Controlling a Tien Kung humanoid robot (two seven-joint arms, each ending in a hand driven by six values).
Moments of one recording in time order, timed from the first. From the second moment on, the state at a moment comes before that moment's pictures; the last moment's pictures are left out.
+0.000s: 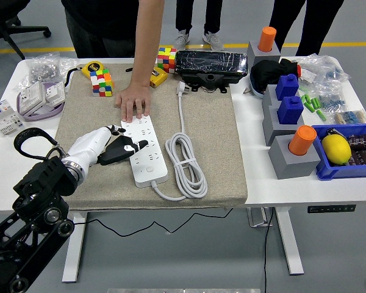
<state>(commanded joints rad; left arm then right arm) -0.19 0.19 -1.10 -1.66 2.03 -0.15 0.65 0.15 -0.05 1.90 0.18 -1.20 -0.16 -0.14</state>
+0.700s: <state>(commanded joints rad) -0.17 0.19 -1.14 -1.68 2.08 -0.15 0.65 0.15 -0.05 1.91 0.18 -1.21 -0.16 -0.14</state>
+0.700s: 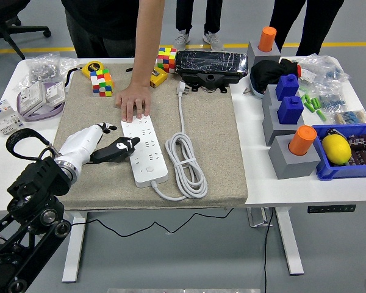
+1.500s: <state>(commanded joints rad) -0.16 0.18 -1.14 -1.67 2.06 -0.18 0.65 0.15 -0.05 1.91 0.18 -1.20 -0.16 -0.14</state>
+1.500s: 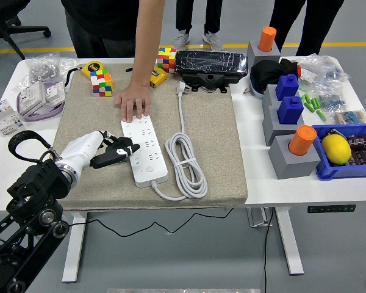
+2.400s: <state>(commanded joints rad) -0.18 0.16 -1.09 -1.64 2.05 -0.13 0.65 0.15 -0.05 1.90 0.18 -1.20 -0.16 -0.14</state>
